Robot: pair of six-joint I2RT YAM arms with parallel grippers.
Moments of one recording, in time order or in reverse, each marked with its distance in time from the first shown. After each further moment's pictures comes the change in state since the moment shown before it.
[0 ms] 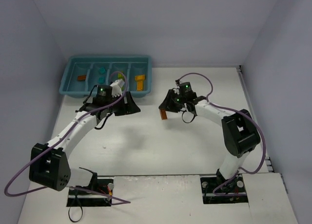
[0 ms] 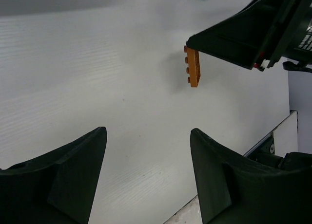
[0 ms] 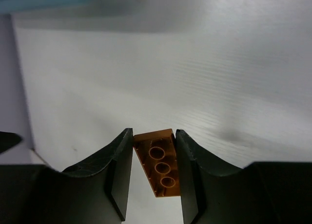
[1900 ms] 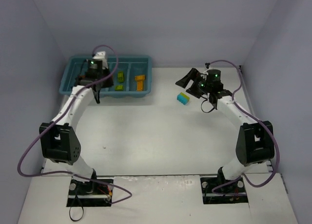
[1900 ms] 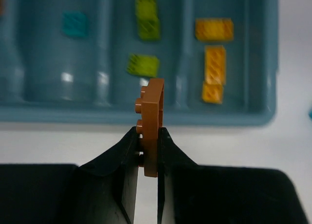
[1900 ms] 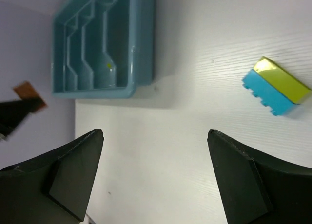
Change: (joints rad) left arm 0.099 0.281 0.416 -0.112 -0.435 0.195; right arm -0.249 -0.167 0.032 0.135 -0.084 0.116
